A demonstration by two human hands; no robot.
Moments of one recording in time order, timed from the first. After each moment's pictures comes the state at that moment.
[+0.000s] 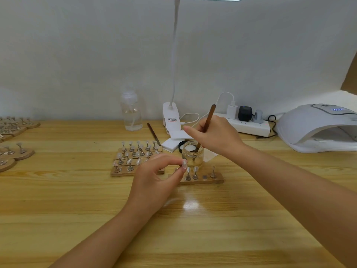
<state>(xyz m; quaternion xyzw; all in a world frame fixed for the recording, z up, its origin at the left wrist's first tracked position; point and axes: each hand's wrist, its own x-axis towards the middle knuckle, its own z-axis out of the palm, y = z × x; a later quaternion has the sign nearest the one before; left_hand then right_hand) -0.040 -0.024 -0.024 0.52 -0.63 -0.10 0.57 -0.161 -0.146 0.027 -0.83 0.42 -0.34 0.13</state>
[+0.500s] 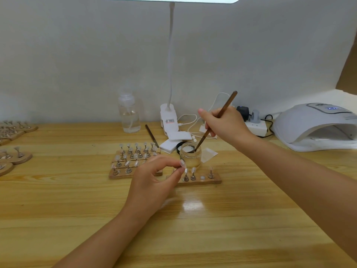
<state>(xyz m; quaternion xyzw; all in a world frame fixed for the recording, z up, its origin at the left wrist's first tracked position) -0.039 -0.024 -0.024 0.53 -0.63 -0.10 0.56 -0.180 -0.157 0.043 -0.76 0.45 -0.41 0.23</state>
